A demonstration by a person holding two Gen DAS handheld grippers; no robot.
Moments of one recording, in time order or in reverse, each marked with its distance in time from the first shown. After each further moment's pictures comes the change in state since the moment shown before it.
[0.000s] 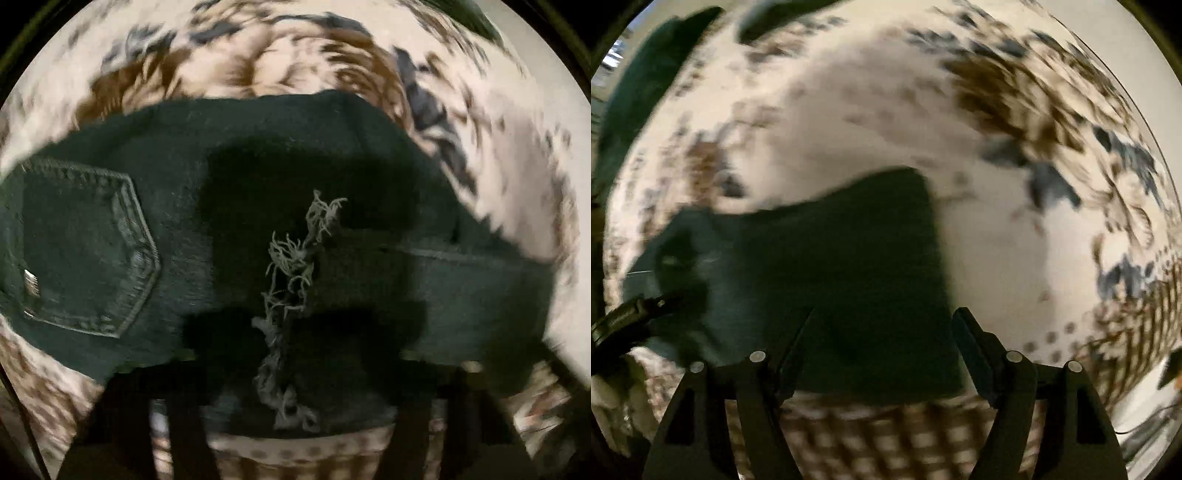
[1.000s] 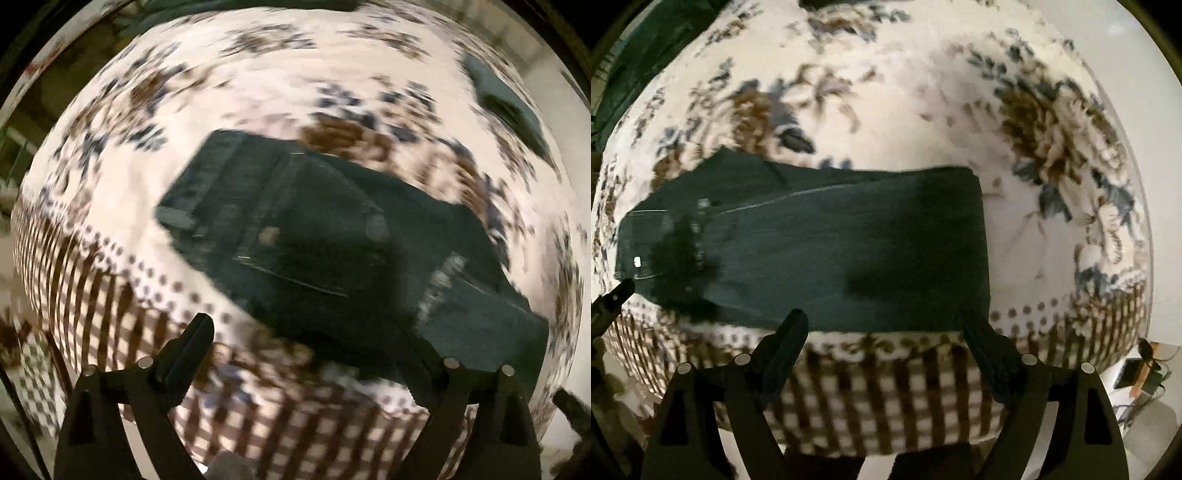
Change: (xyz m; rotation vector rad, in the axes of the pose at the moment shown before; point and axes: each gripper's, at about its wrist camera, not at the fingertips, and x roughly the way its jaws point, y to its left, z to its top) left arm -0.111 0.150 -0.082 -0.352 -0.206 0.061; right arm -0.088 0.110 -0.039 -0.166 0.004 -0.111
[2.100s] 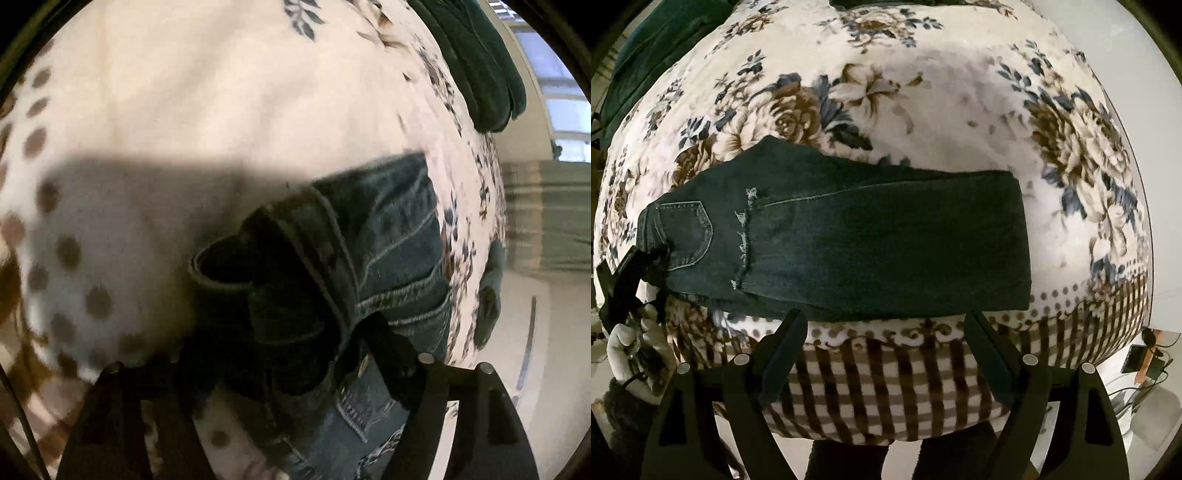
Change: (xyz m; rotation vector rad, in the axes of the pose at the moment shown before) left arm 0.134 0.120 0.040 -0.718 0.026 -0.507; right arm 0.006 0.049 -0.002 0.013 0.042 0.020
